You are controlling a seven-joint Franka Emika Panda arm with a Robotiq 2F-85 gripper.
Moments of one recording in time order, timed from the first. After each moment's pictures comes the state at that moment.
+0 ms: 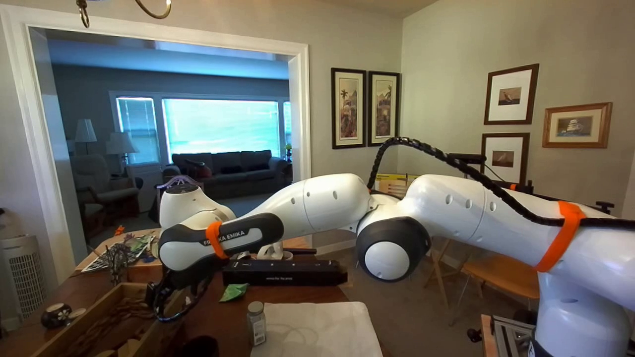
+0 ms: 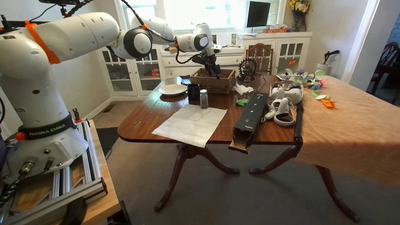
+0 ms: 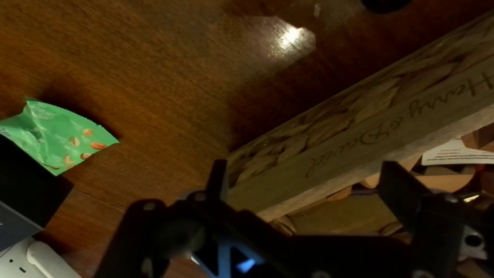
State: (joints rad) arm 0.25 1.31 -0.10 -0.52 -0.02 2.10 0.32
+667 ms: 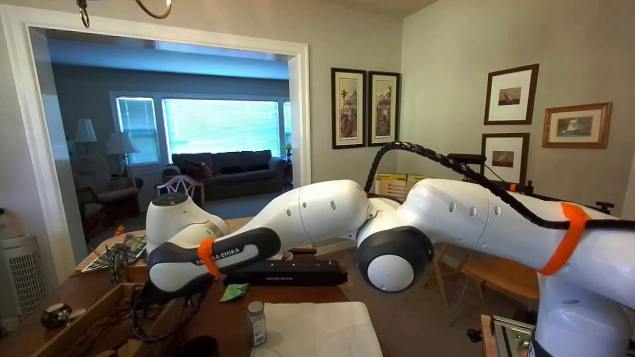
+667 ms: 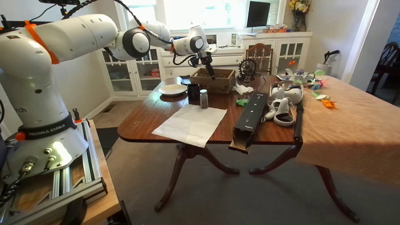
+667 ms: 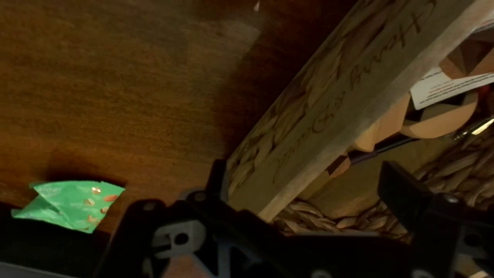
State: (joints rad) arm 0.32 1.33 -0.17 -0.53 -0.02 2.17 0.79
